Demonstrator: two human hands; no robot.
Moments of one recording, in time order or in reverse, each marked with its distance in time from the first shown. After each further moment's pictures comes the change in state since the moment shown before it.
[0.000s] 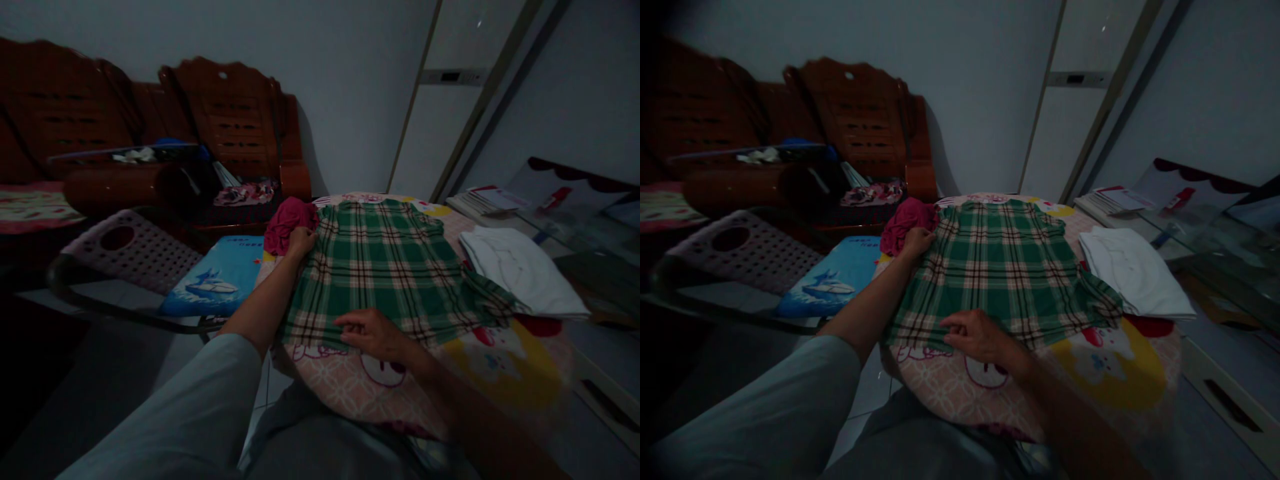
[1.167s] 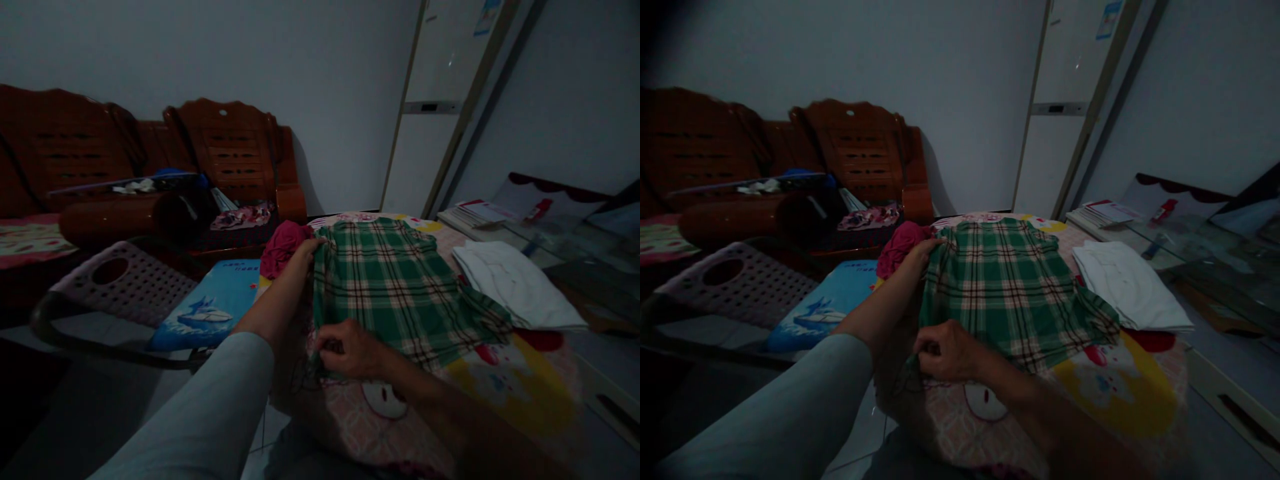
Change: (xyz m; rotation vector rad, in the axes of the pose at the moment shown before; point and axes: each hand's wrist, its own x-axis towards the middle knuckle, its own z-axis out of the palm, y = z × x) left_hand 0.038 0.045 0.007 -0.919 -0.357 -0.380; right_hand 0.040 -0.036 0.015 -0.137 0.028 -0.229
